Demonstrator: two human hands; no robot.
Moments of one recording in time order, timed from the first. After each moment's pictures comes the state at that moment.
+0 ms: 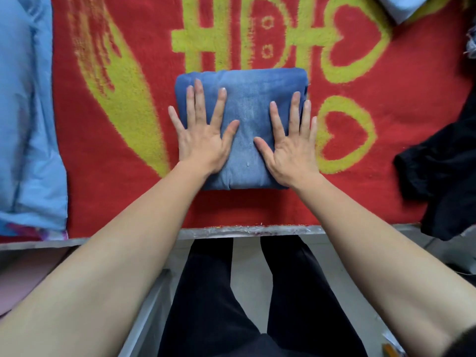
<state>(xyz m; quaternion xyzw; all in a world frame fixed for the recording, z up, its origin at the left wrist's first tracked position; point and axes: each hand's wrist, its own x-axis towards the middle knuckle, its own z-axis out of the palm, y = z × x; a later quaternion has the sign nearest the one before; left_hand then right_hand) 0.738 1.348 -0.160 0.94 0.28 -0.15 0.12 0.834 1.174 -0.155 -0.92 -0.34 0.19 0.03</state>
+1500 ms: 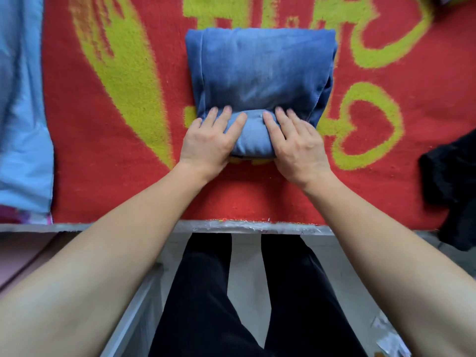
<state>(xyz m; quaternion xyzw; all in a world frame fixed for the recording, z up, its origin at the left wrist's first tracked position) 0.694 1.342 -0.177 0.98 0.12 -0.15 0.06 0.816 1.169 -0.185 -0.84 -0.54 -0.01 0.00</state>
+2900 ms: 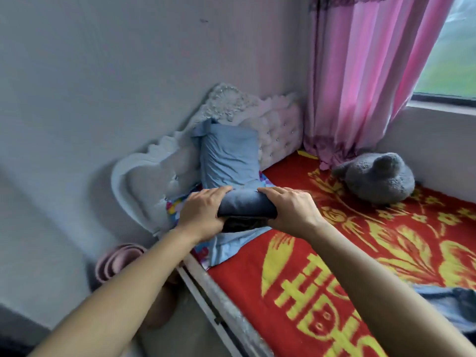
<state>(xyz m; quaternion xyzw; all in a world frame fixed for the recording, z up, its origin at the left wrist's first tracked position) 0.500 1.220 0.400 0.82 0.53 0.20 -0.03 0.738 1.205 0.392 -0.56 -0.80 -0.04 0.19</state>
